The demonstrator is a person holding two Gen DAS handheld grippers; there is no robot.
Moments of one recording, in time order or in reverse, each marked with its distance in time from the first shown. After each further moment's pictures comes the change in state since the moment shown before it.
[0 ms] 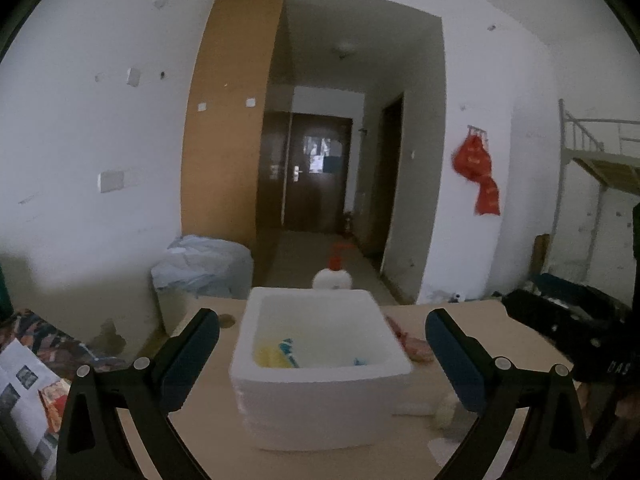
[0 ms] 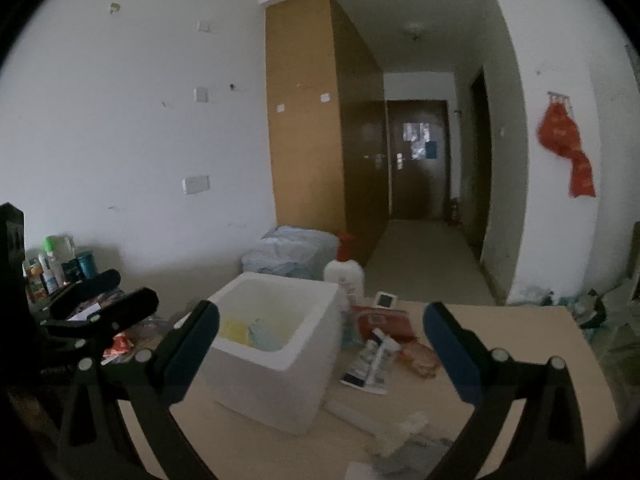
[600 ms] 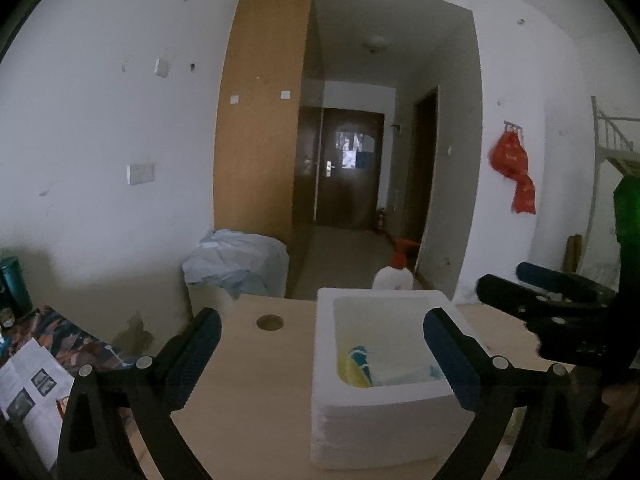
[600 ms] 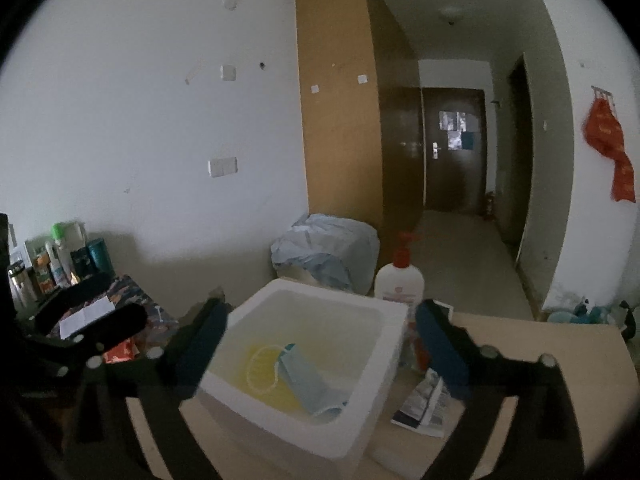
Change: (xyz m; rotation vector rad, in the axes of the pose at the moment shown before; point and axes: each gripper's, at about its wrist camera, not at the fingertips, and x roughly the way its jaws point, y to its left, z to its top) left arm 0.038 0.066 -0.003 -0.014 0.016 0.116; right arm 0.096 0.036 0.013 -0.027 0.059 0.117
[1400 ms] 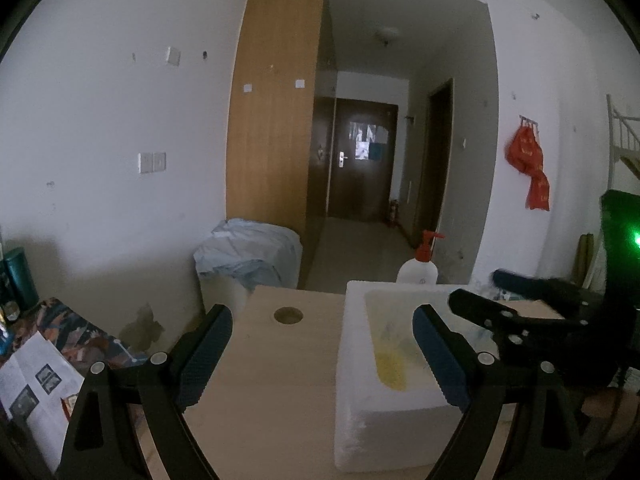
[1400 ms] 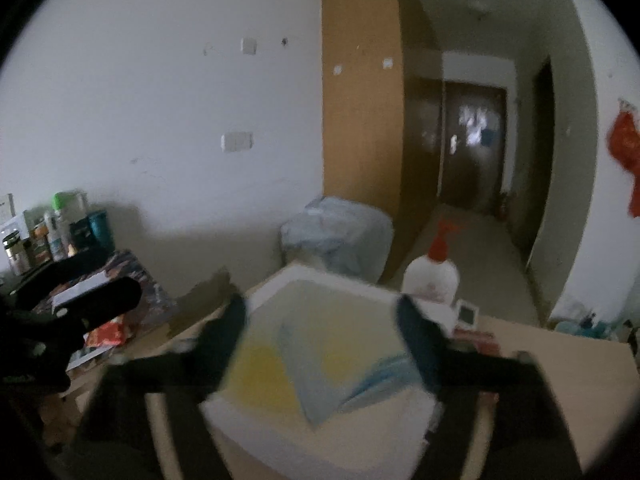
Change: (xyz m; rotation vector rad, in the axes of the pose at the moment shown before) left arm 0.020 0.023 0.000 -0.018 0.036 0.040; right arm 0.050 0.026 -0.009 -0.086 0.049 0.030
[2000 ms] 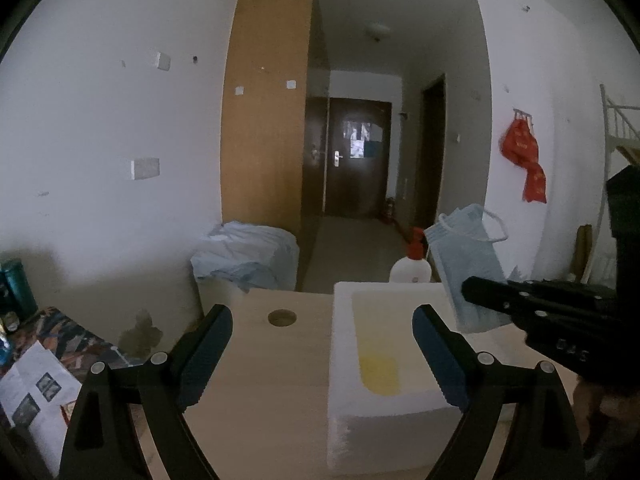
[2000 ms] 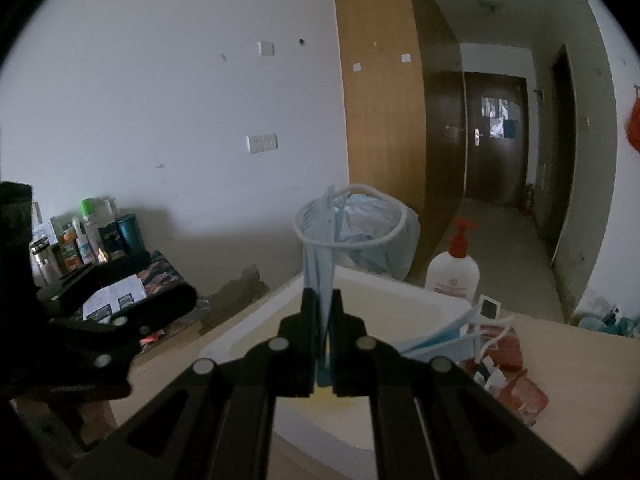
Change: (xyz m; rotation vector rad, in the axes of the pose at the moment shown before) left arm 0.003 -0.014 0.001 0.035 0.002 -0.005; right arm -0.006 -0.008 0.000 0.031 0.038 0.128
